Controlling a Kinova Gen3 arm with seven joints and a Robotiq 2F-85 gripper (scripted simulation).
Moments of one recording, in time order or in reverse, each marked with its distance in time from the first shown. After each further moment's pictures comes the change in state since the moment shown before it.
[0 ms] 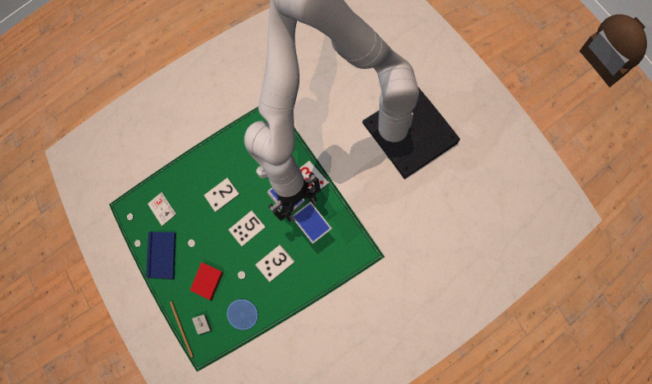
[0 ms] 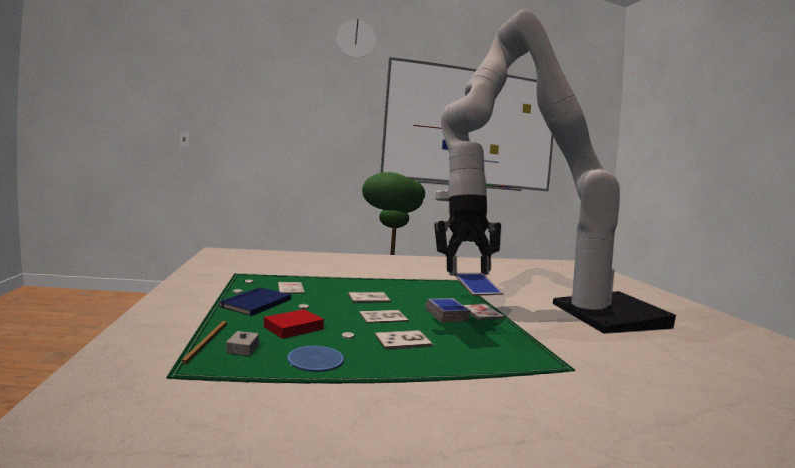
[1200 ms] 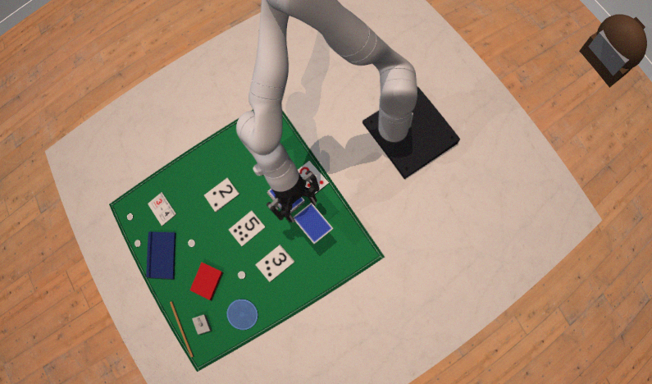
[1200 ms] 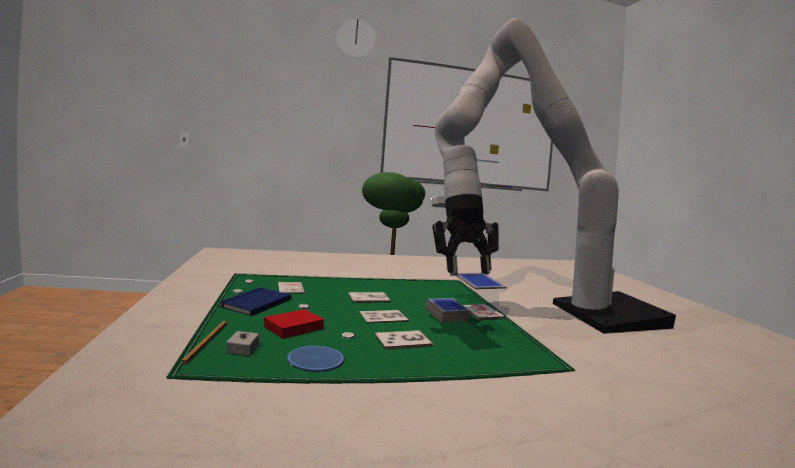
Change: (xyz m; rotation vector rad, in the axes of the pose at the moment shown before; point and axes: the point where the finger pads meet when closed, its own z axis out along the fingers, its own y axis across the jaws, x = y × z) arm -0.002 0.000 0.000 -0.004 -0.141 -0.014
